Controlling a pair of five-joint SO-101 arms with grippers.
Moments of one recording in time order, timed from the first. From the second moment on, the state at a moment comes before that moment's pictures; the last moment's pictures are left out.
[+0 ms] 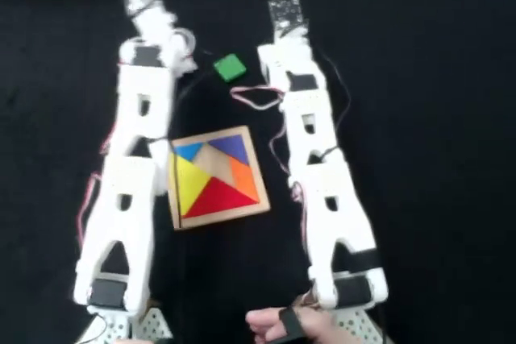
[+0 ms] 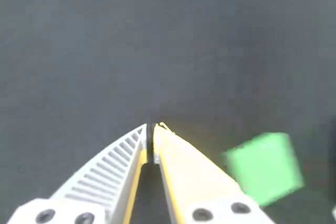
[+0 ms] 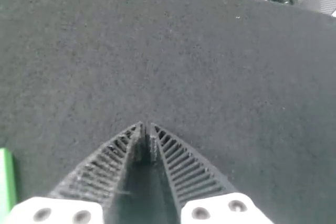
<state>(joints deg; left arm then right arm) 0.4 81.5 -92.6 70.9 20.6 -7.9 96.1 -92.7 37.7 6.2</state>
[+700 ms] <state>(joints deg) 1.3 98.7 -93.1 32.0 20.9 -7.7 96.1 -92.7 37.9 6.1</state>
